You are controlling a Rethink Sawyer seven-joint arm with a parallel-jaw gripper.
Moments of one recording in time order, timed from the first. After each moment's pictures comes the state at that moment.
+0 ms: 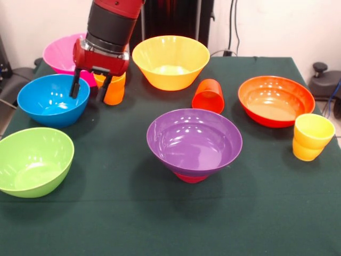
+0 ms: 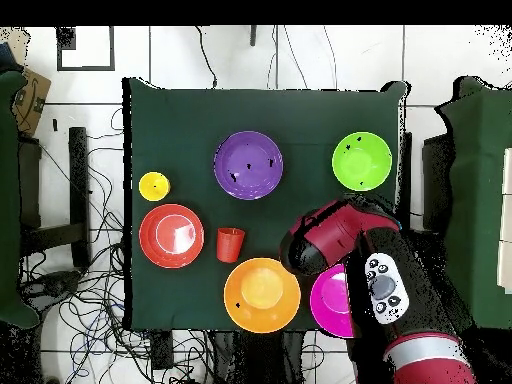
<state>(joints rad) -0.51 -0.68 0.26 1.69 -1.21 0.46 2.11</state>
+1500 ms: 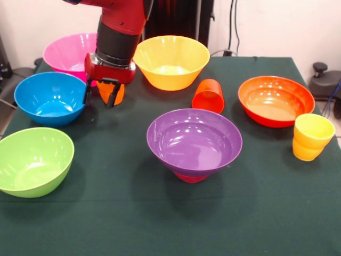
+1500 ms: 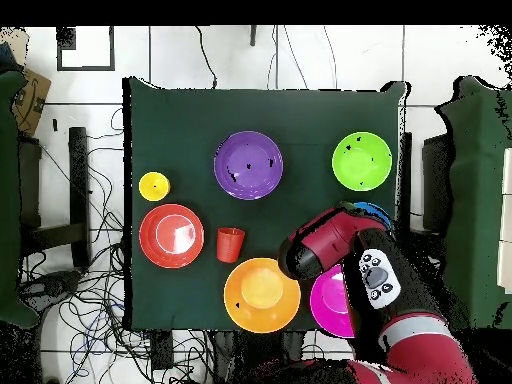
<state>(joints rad) -0.50 -0.58 0.24 1.69 -1.20 0.46 2.11</state>
